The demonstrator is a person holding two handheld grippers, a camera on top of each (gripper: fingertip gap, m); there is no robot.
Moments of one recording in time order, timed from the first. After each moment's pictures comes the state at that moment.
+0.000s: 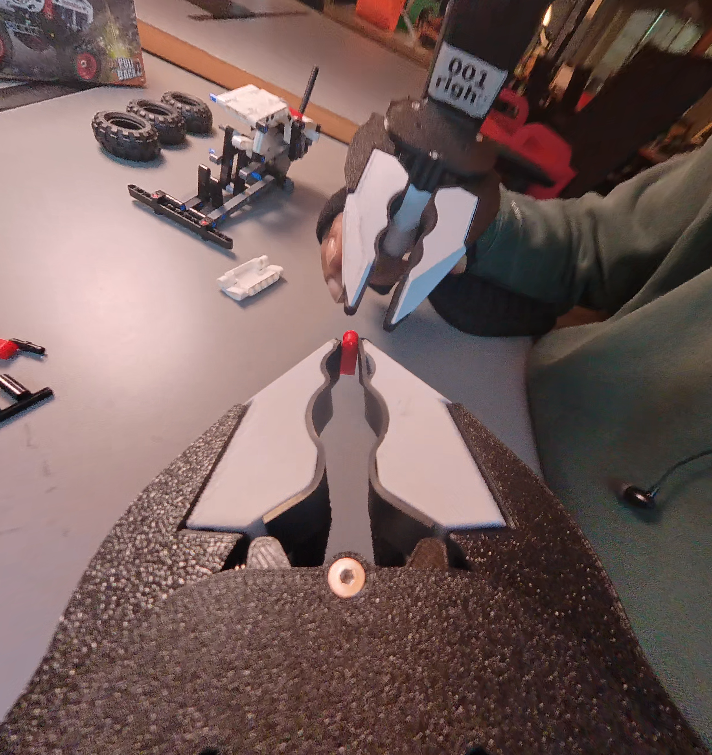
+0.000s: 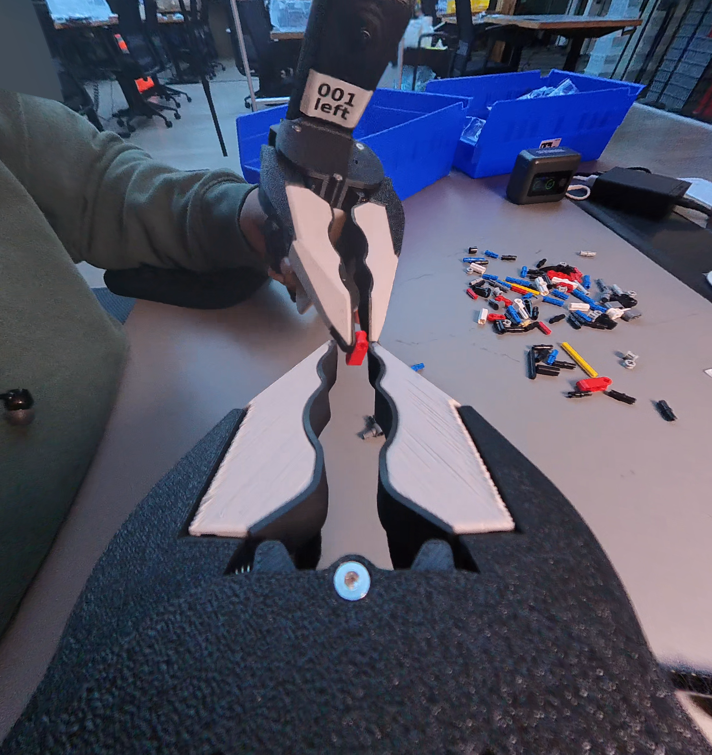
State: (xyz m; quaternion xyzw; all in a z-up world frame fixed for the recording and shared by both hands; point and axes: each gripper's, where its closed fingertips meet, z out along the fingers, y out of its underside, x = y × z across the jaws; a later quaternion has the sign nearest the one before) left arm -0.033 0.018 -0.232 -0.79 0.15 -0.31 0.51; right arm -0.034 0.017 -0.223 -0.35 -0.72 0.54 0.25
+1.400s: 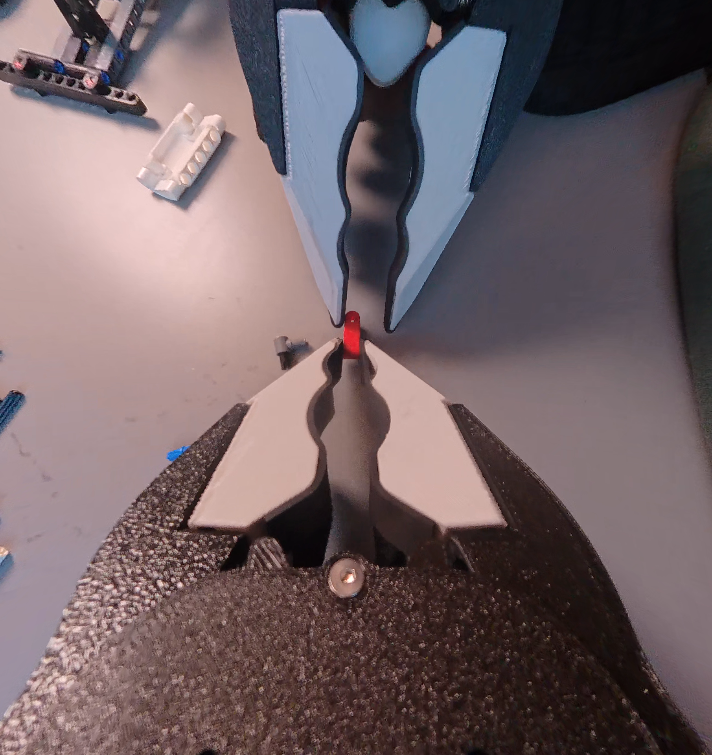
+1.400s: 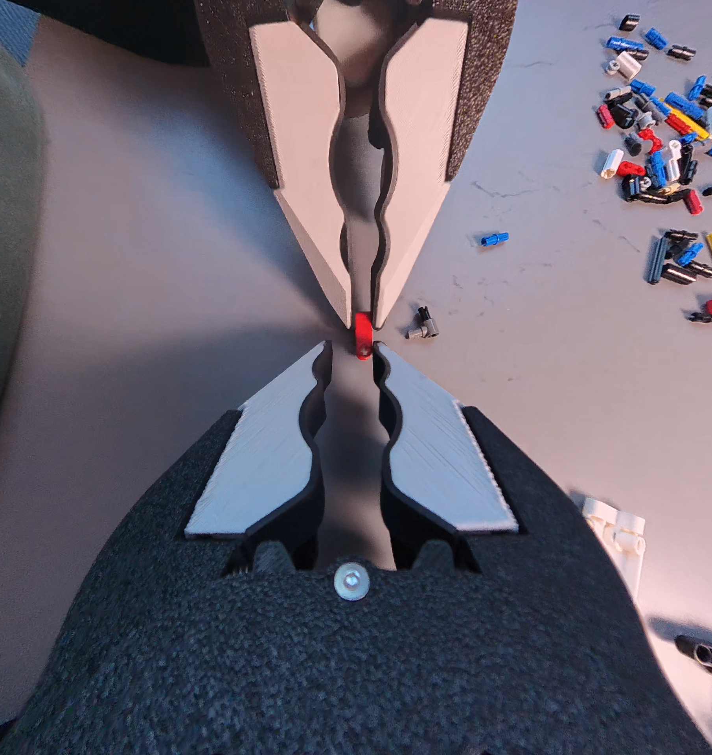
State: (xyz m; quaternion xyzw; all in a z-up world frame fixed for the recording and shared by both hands) left arm -0.013 0.004 -0.311 -0.86 0.32 -0.12 0.37; right arm -0.012 0.006 -0.310 -0.33 -0.86 0.35 0.18
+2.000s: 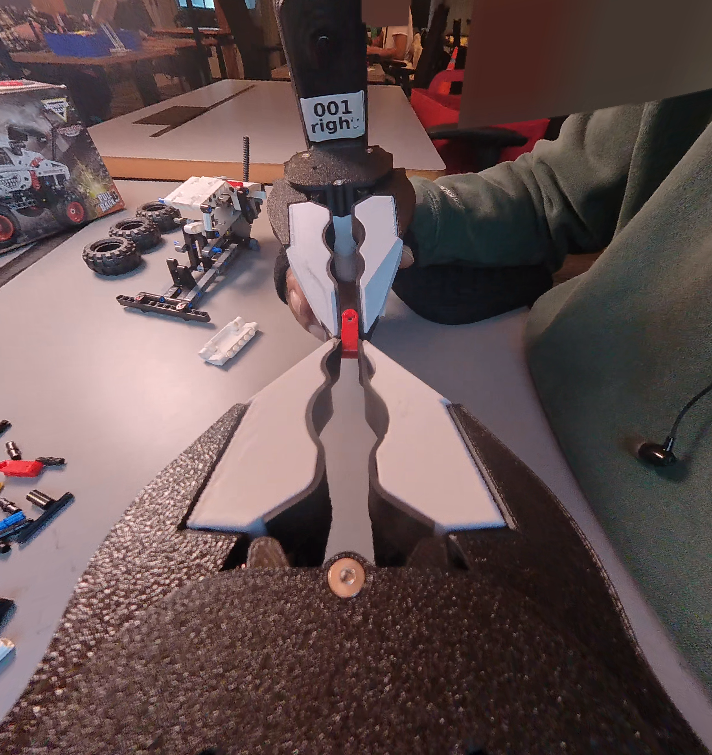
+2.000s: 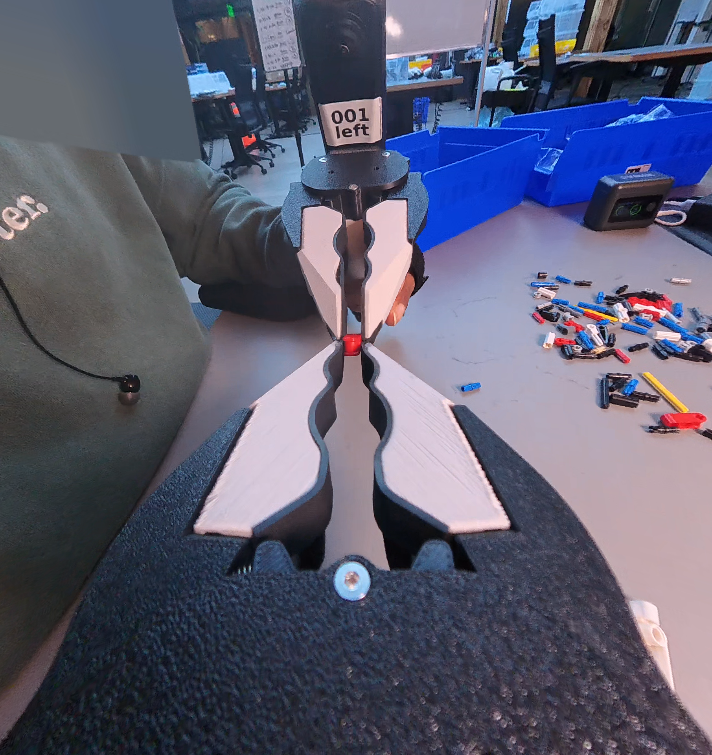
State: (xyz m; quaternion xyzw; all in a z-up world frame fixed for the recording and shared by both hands) left arm -0.003 0.004 -0.217 -0.74 0.28 -0.23 0.57; right arm -0.012 0.001 -0.214 -0.30 -0.71 0.61 0.19
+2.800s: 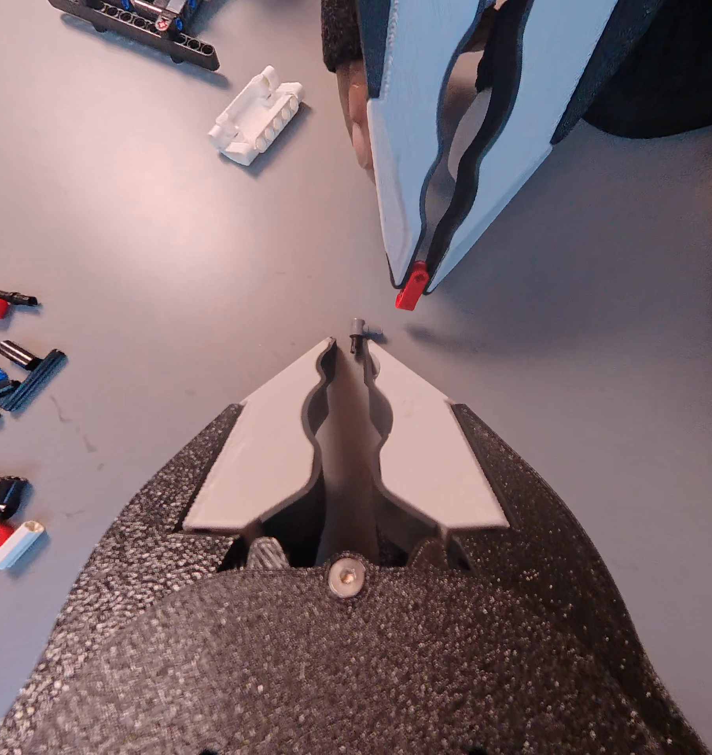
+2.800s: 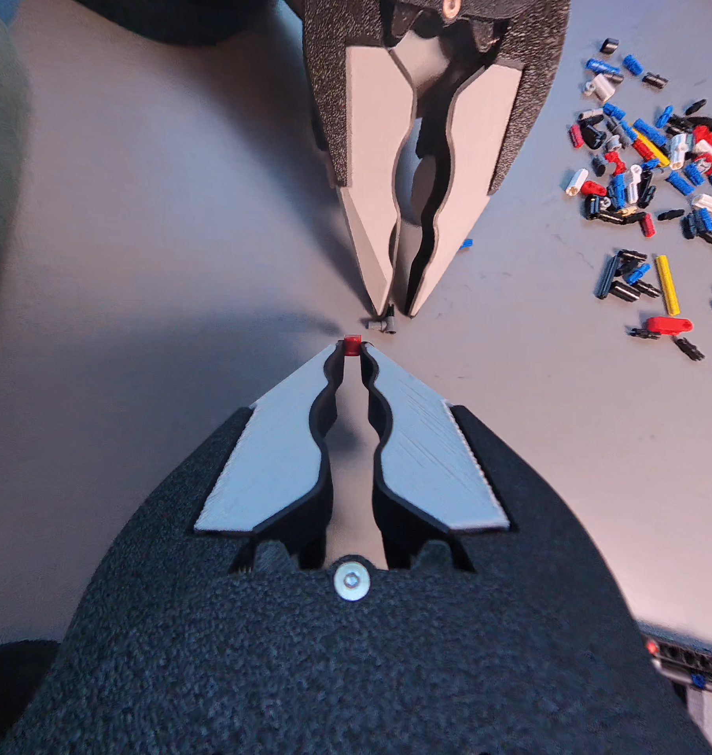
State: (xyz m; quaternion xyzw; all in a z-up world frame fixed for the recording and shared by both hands) left arm -0.046 0.024 -0.316 -0.88 0.27 -0.15 0.36; right arm -0.021 0.024 -0.300 -0.30 -0.88 0.33 0.18
